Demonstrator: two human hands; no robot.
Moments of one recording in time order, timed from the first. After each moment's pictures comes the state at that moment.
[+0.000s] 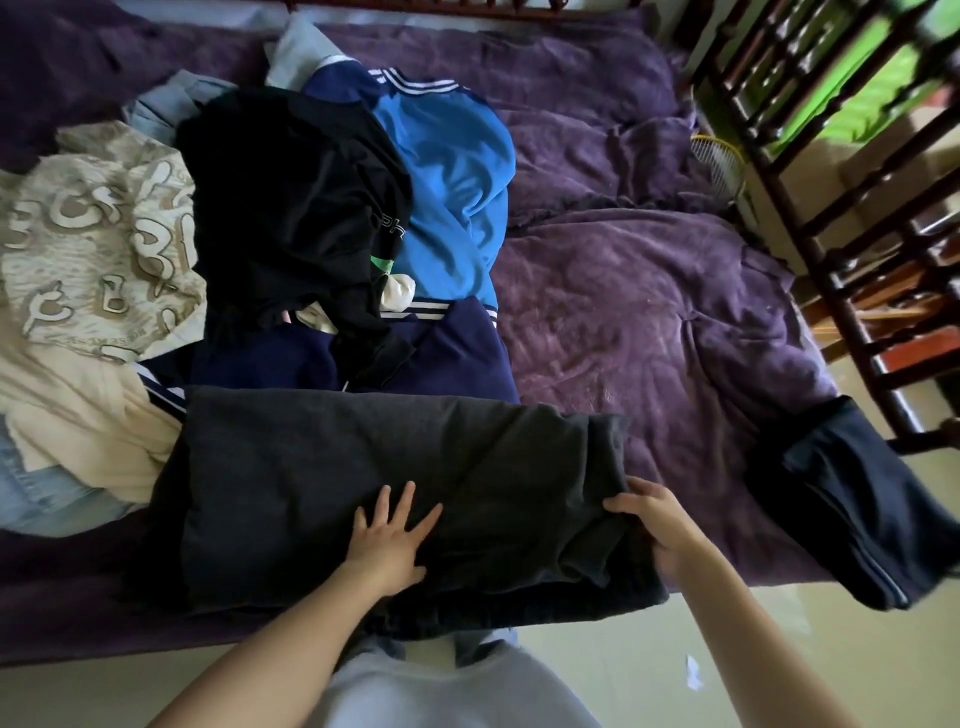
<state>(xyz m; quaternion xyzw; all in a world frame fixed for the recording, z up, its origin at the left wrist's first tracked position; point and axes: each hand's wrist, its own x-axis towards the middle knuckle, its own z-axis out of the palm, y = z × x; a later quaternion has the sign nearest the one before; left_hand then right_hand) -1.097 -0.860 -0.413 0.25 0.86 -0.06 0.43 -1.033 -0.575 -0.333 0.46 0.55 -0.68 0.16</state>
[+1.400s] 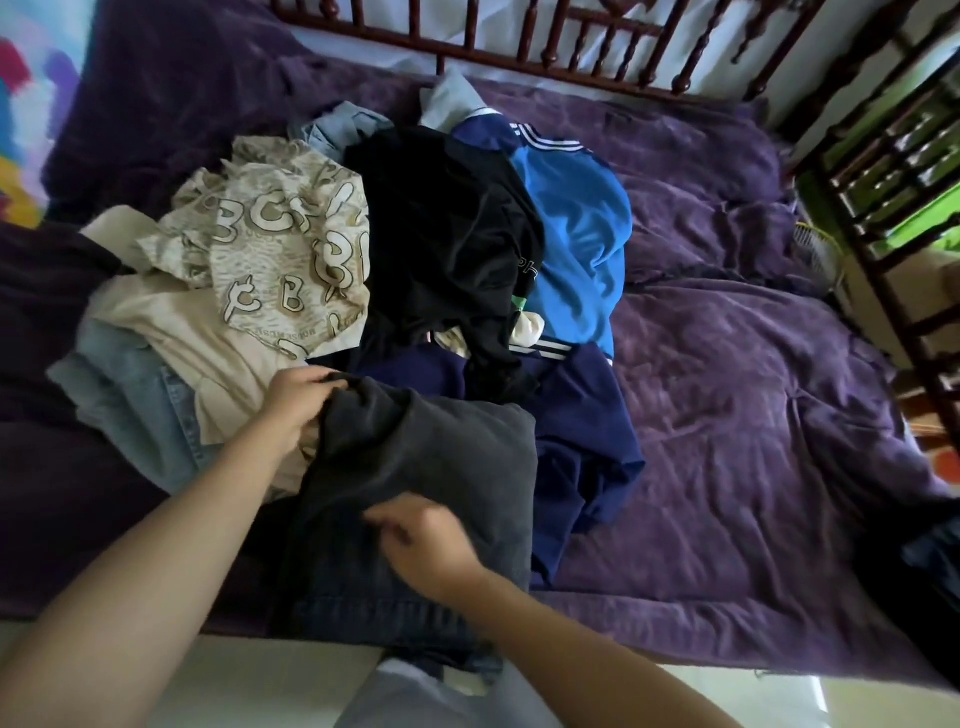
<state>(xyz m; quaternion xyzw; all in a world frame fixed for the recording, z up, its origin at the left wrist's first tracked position) -1.271 -1.085 -0.348 -0.24 0.74 0.60 0.17 -1.125 -0.933 -0.328 -0.09 0.89 -0.42 0.16</state>
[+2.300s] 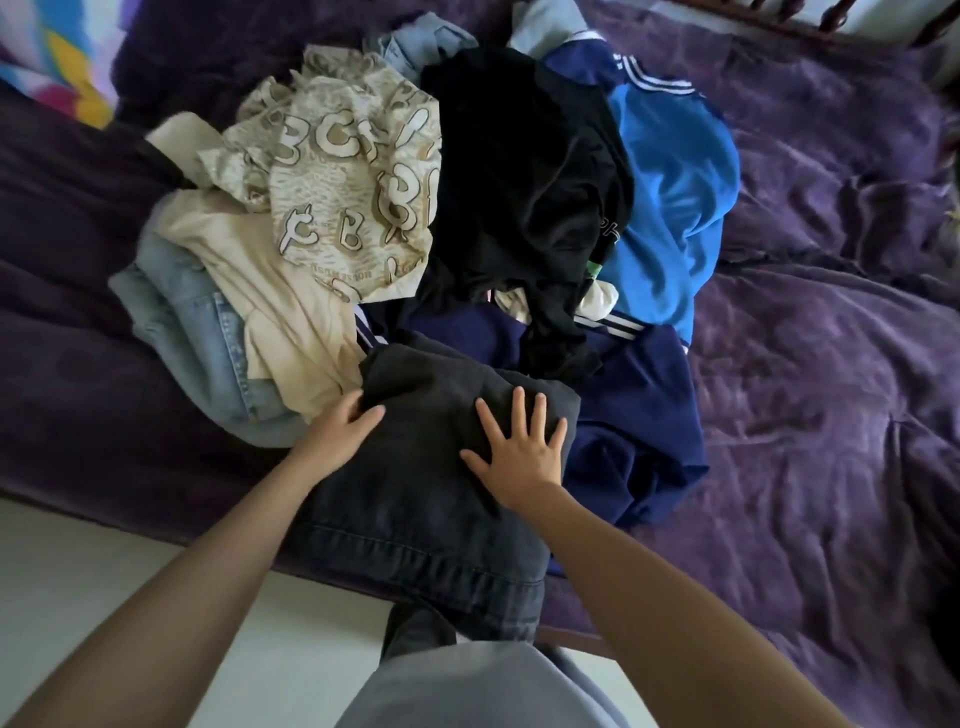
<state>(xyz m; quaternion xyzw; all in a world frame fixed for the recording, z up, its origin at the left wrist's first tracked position) -1.206 -1.103 -0.395 -0.20 0.84 0.43 0.27 -1.190 -0.888 -0.393 -0.06 0.95 0.01 0.32</state>
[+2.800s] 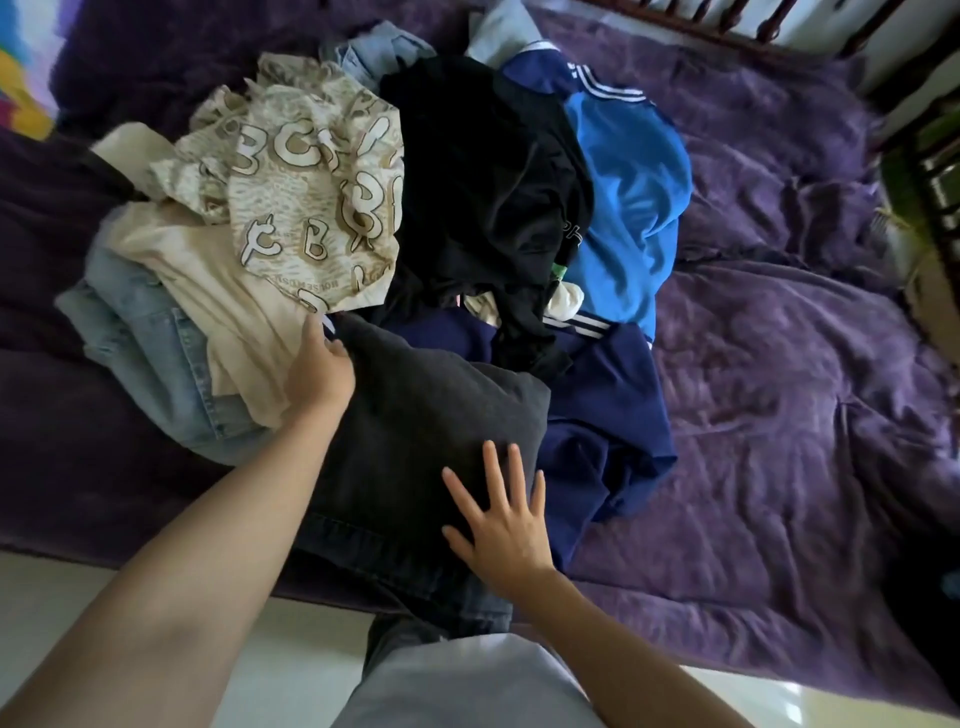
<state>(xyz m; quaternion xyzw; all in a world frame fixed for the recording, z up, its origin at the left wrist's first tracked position) -1.276 -1.075 -0.383 -0.28 0.87 0.40 0.07 -1.117 -0.883 -0.389 -0.08 0.97 -0.01 0.21</state>
